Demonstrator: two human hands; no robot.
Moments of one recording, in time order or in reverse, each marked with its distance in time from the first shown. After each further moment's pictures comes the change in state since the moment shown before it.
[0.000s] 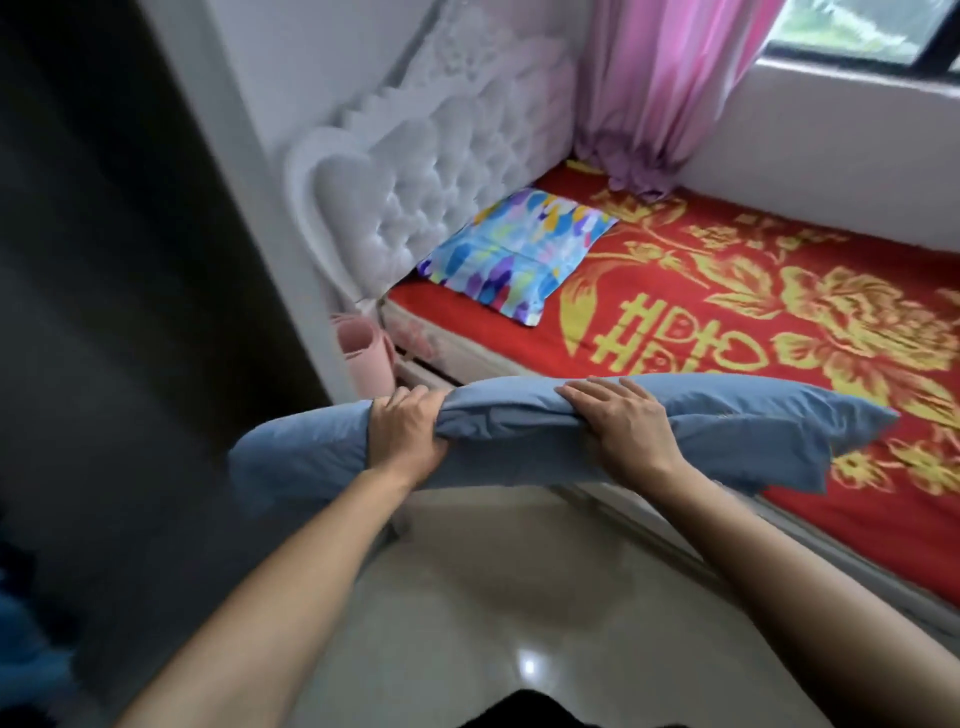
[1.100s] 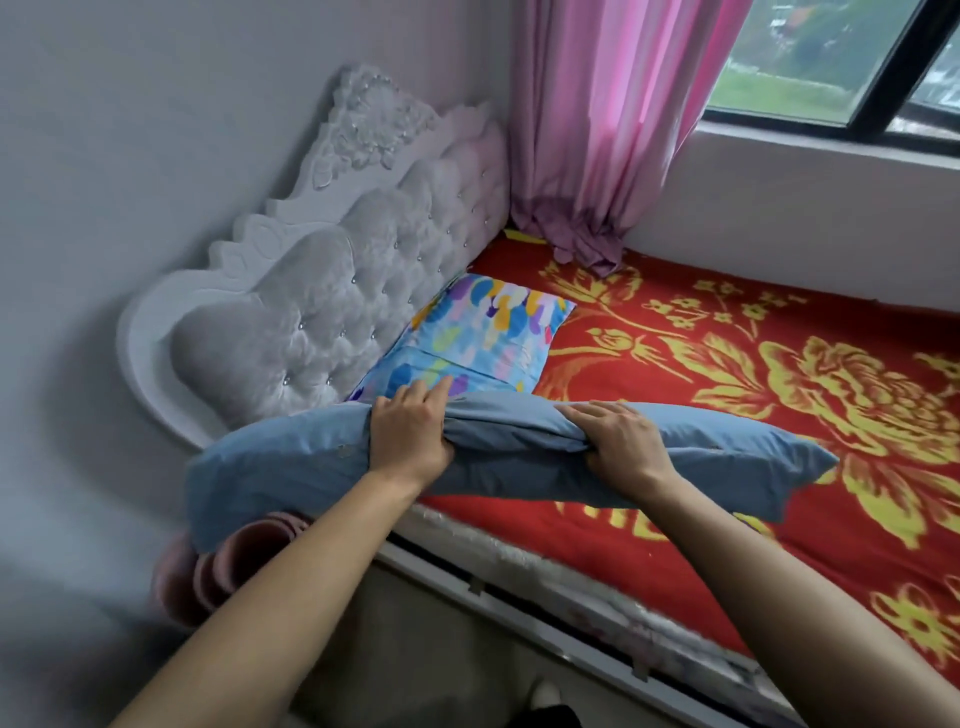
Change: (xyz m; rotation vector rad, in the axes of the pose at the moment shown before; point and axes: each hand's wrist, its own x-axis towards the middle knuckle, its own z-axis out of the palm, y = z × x) left_hand 0.479 -0.028 0.064 0.047 0.085 0.199; right_hand 0.364 0.234 0.102 -0.025 -0.098 0.205
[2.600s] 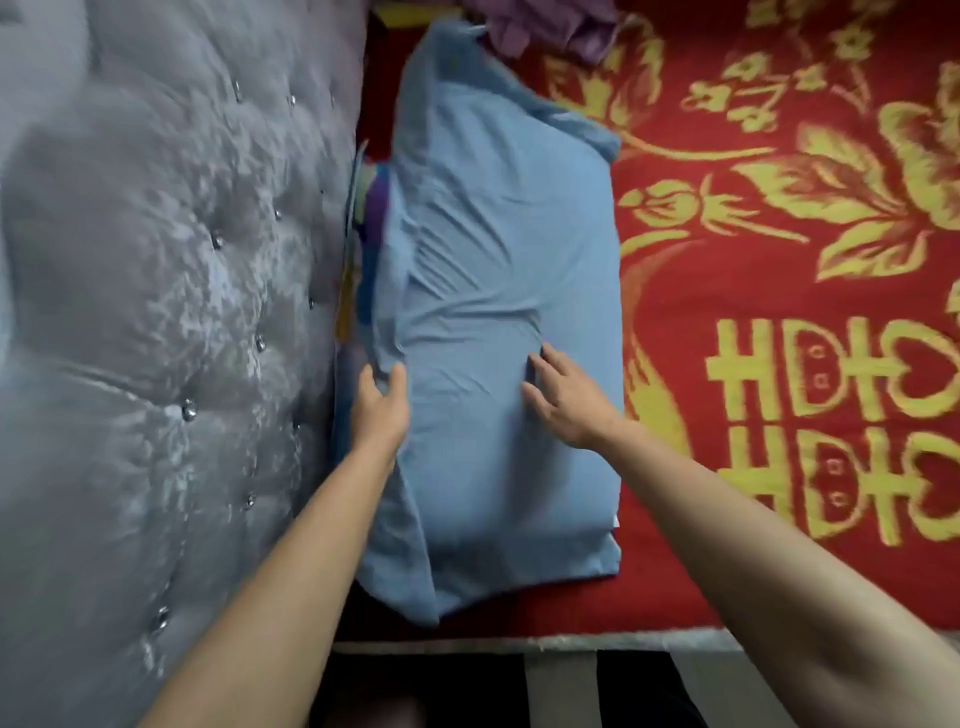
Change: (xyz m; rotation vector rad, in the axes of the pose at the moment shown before) left_hand 0.446 -0.211 0.399 -0.858 -0.634 -0.760; right_hand 0.432 0.128 0.364 0.463 -0.393 0.721
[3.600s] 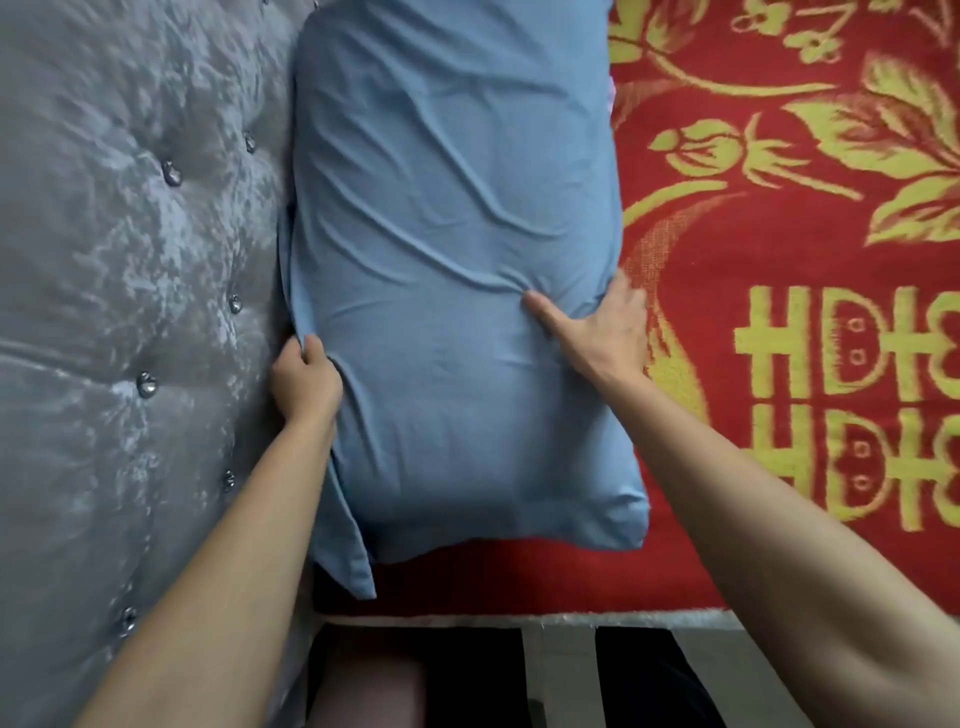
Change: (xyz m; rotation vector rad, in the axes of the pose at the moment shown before) left_hand 0.076 -0.045 -0.036 0.230 0.428 0.114; right_hand 0.039 -0.018 -0.013 0.280 0.413 0.518
